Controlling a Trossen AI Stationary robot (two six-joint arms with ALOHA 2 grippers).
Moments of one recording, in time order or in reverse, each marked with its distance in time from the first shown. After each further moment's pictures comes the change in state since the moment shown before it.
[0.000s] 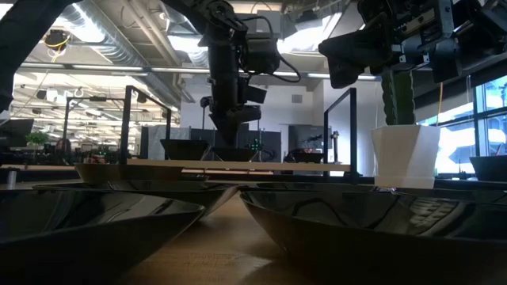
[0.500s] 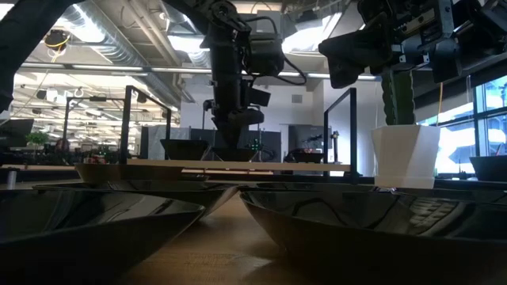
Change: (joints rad) left arm -0.031 0.023 0.000 0.007 0.011 0.000; right arm 0.000 0.000 0.000 0.000 0.000 0.000
